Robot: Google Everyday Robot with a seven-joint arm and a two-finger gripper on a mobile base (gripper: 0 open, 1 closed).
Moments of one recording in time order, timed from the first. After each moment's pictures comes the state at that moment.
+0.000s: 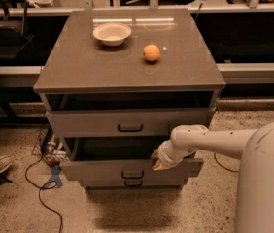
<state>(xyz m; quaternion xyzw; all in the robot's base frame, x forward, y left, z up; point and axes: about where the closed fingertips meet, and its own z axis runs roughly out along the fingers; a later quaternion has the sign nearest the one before) 0.578 -0.091 0.433 -0.76 0.62 0.06 0.20</state>
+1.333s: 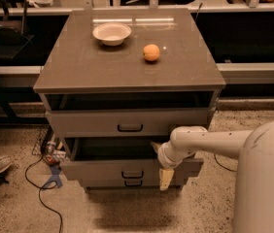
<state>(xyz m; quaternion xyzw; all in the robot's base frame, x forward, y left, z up) 0.574 -0.089 0.426 -0.76 0.62 0.07 0.19</state>
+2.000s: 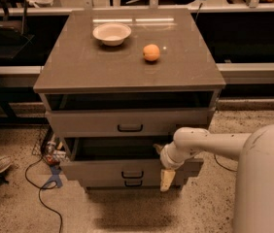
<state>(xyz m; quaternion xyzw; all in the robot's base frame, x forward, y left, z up) 0.574 -0.099 0.411 -0.74 0.64 0.09 0.19</state>
